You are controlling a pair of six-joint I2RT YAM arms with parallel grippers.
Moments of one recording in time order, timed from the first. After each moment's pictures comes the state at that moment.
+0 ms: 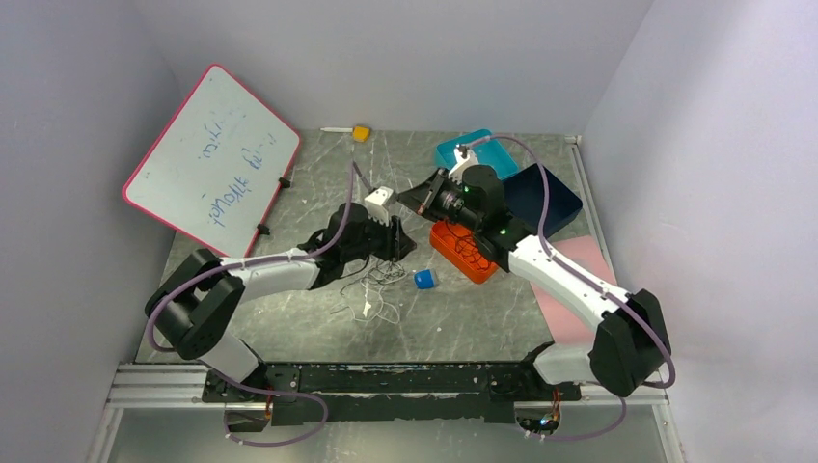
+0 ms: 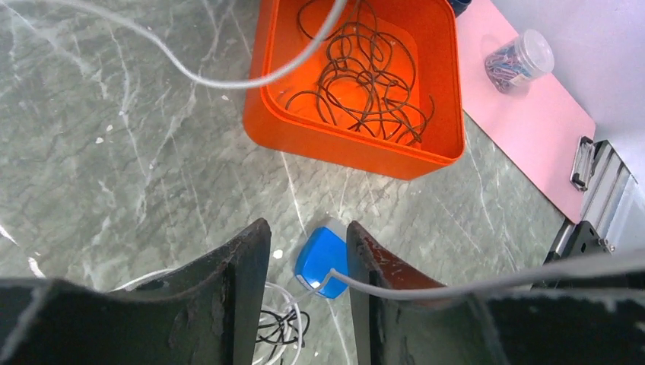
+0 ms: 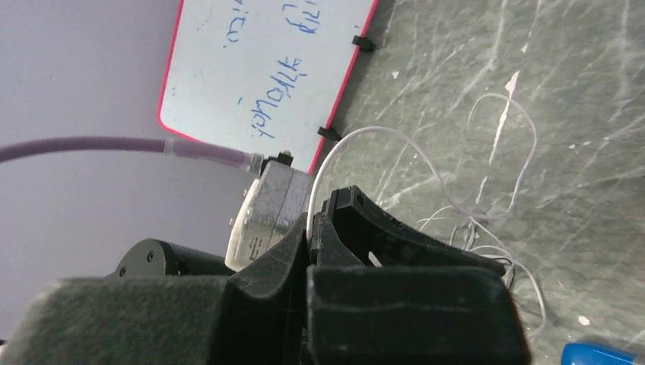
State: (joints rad) left arm -0.75 1.56 0.77 0.42 0.18 -0.42; right arm 0.61 1.33 0.97 0.13 -0.21 0.91
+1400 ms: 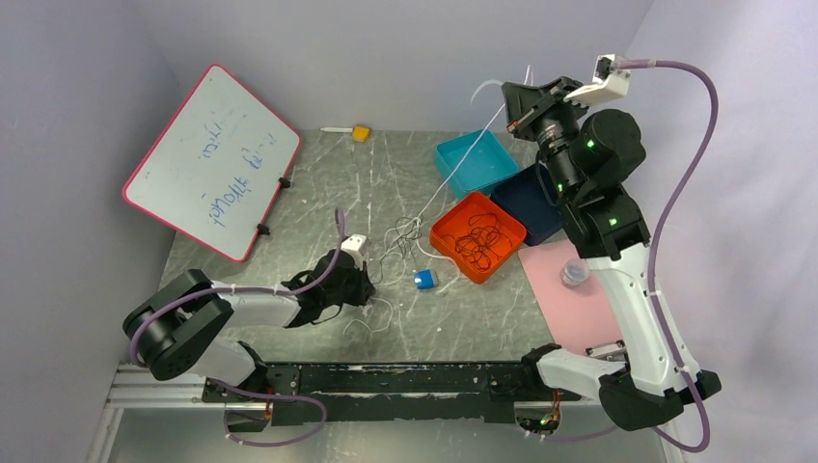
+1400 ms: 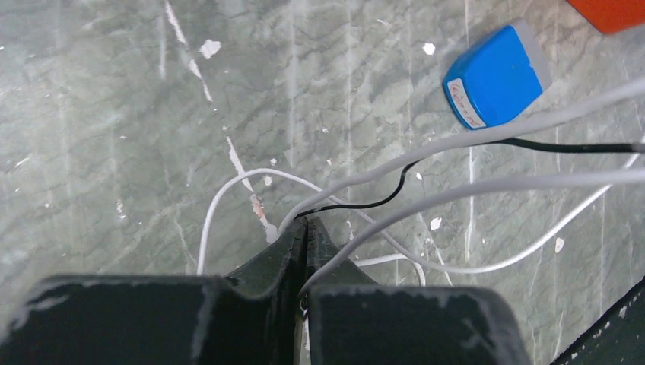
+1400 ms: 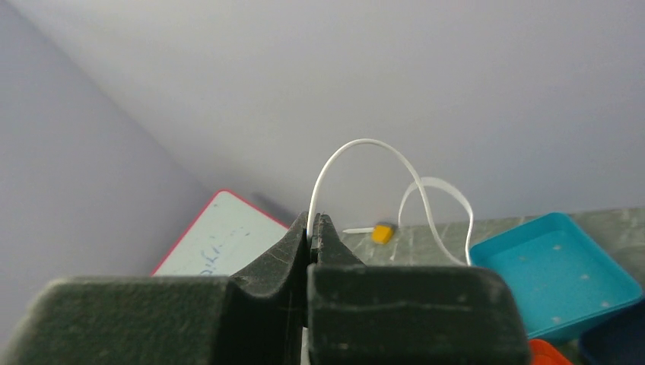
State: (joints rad) left arm -0.82 1.43 0.41 0.37 -0.04 -0.52; right arm 0.42 1.15 1.60 -0.24 0.16 0.48
